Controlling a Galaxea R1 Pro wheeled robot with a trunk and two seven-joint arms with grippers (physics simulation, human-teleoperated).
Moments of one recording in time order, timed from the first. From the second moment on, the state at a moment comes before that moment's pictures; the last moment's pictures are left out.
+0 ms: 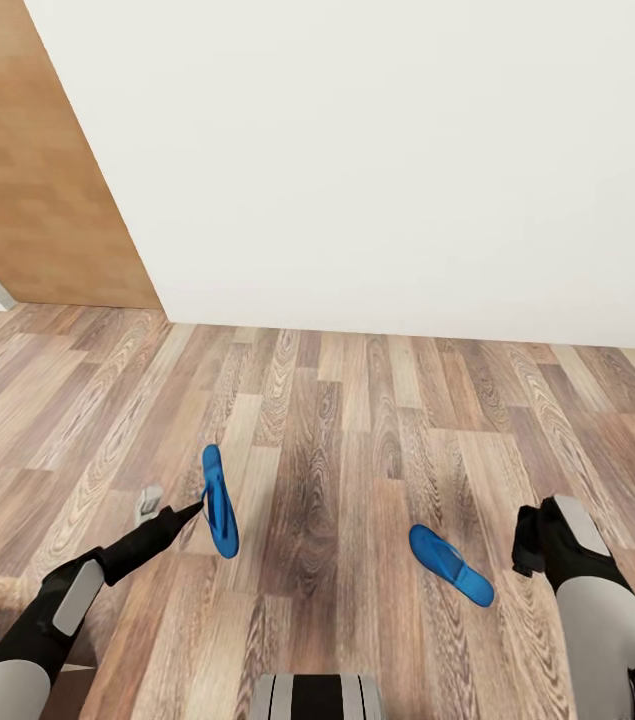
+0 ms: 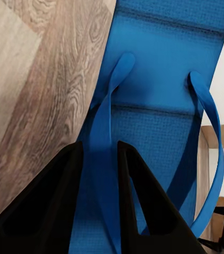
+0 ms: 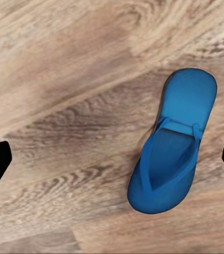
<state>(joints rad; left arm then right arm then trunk) -0.55 0.18 0.22 -0.72 0.60 0.51 -0.79 -0.77 -0.12 -0.49 -0.71 -1.42 -0.11 -0.86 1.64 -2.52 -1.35</state>
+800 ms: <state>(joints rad) -0.55 0.18 0.22 -0.71 0.60 0.51 -0.79 -0.77 -0.12 -0.49 -0.62 -1.41 -0.11 -0.85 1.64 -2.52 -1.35</state>
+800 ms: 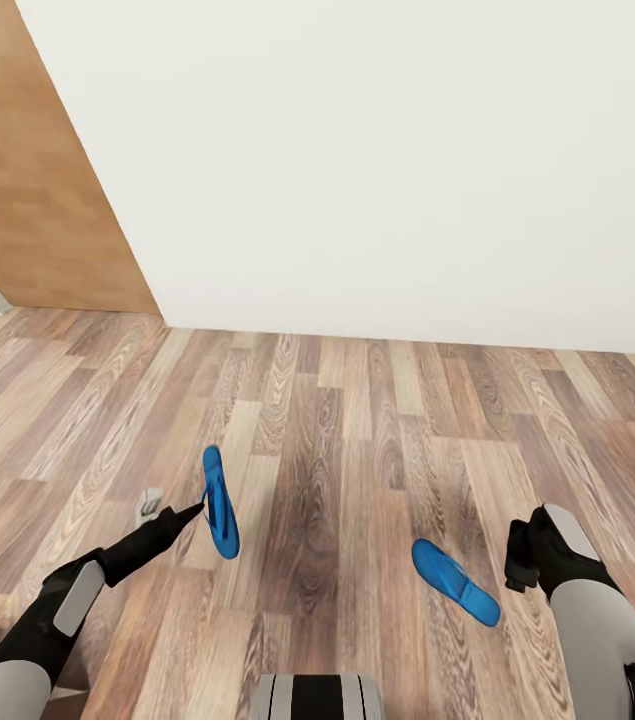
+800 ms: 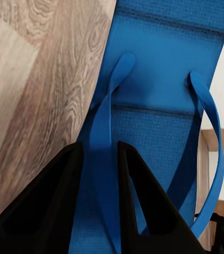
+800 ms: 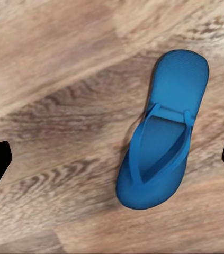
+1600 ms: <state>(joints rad) -0.55 0.17 0.23 -0.71 0.60 0.50 -0.79 -0.77 -0.12 -0.49 -0.62 -1.41 -0.11 -0.85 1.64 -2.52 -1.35</state>
